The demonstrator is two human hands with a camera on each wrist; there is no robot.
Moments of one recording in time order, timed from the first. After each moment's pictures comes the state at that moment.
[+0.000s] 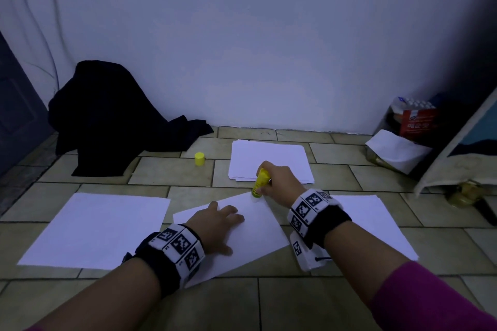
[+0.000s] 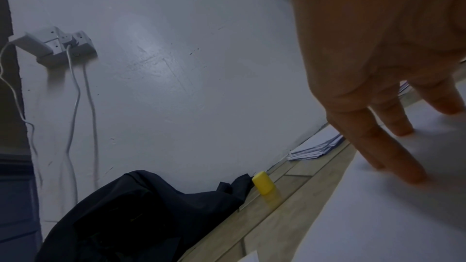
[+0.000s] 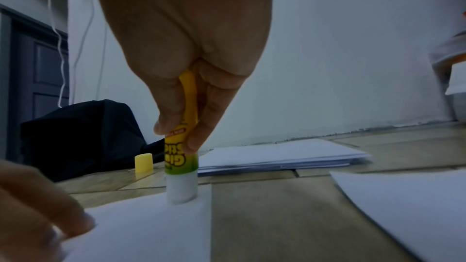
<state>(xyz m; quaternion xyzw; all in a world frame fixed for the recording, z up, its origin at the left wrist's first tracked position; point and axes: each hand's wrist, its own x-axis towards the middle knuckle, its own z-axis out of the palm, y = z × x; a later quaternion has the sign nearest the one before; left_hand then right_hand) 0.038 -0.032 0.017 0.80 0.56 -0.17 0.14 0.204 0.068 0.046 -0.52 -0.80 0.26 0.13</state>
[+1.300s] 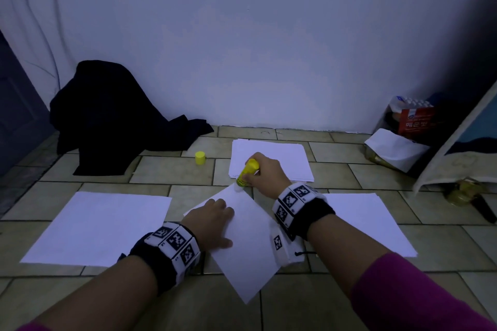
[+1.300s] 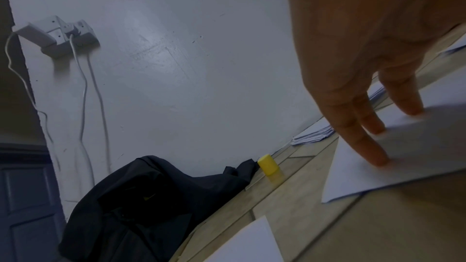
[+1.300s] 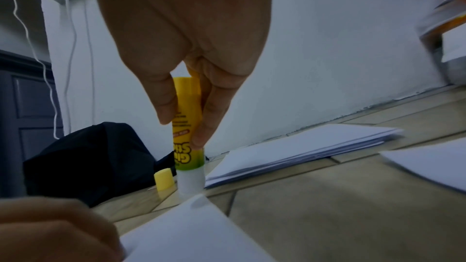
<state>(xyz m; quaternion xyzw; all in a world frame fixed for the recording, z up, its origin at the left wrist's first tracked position) 0.035 -0.036 0.023 0.76 0.62 -0.12 0.14 0.177 0.069 0.047 -0.52 -0.77 0.30 0.21</state>
